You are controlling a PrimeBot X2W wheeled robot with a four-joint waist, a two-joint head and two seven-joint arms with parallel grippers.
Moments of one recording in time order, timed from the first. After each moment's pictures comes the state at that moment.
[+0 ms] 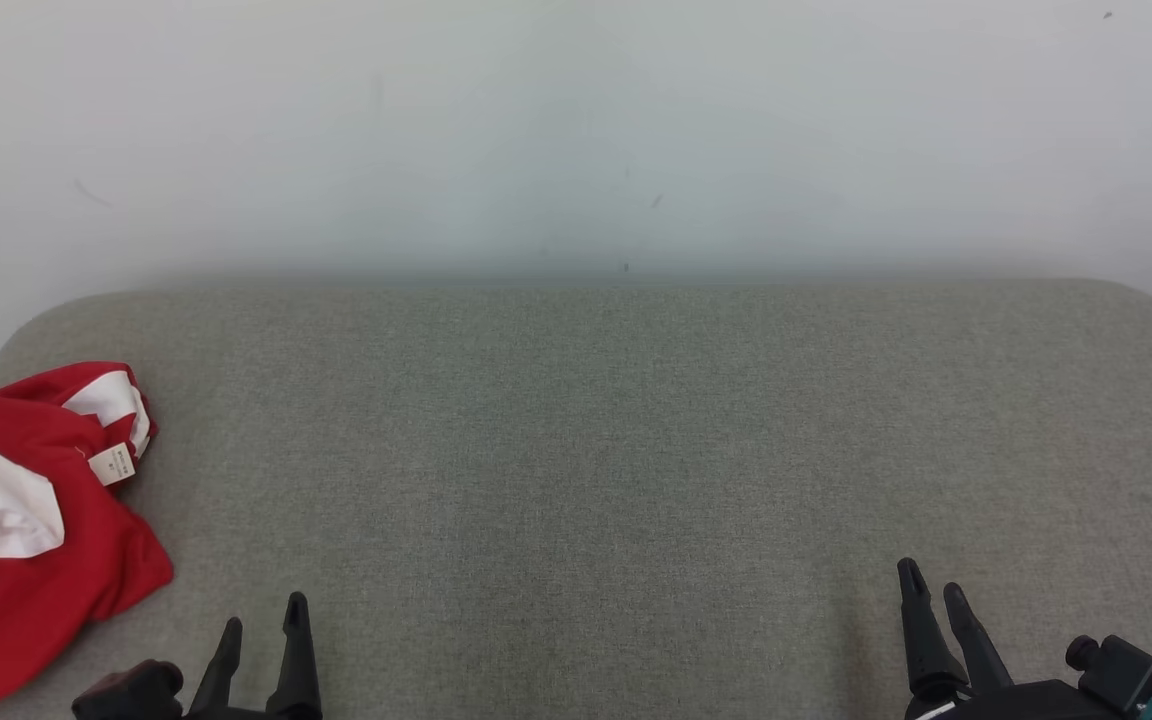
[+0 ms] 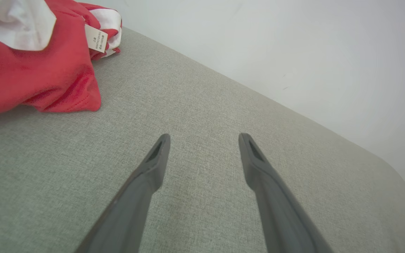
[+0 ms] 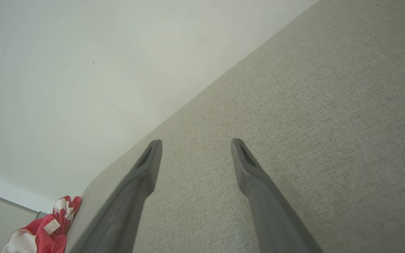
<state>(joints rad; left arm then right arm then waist) -0.04 0.12 -0.08 0.27 -0.62 0.02 -0.08 0.03 -0.05 -0.03 0.21 0.72 0.13 -0.06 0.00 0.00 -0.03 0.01</state>
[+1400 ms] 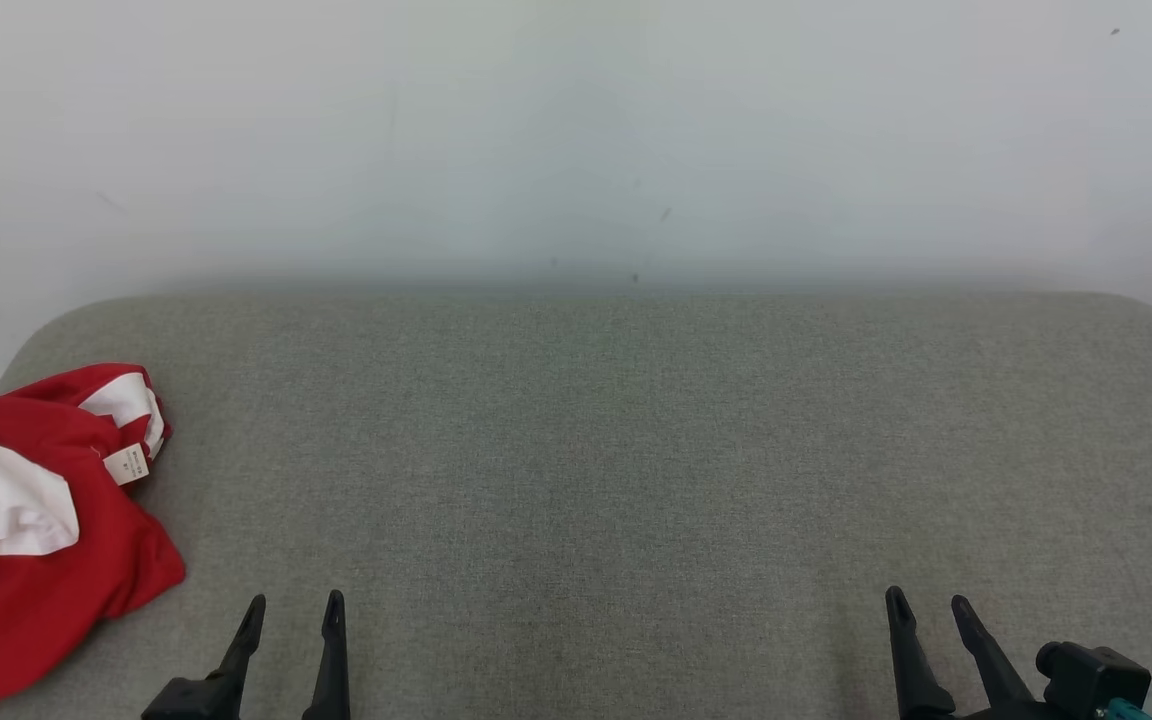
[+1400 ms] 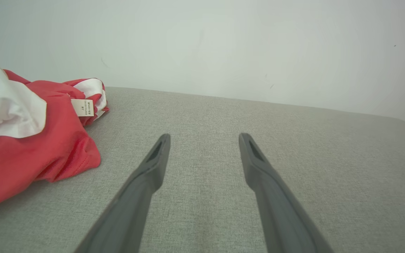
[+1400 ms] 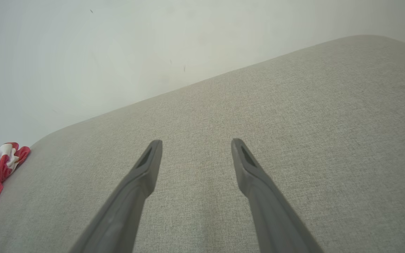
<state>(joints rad) -0.02 0.14 -0.14 0.26 -0.31 -0.02 -0.20 0.07 -0.05 -0.05 0.18 0.37 0.13 -0.05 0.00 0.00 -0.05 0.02</state>
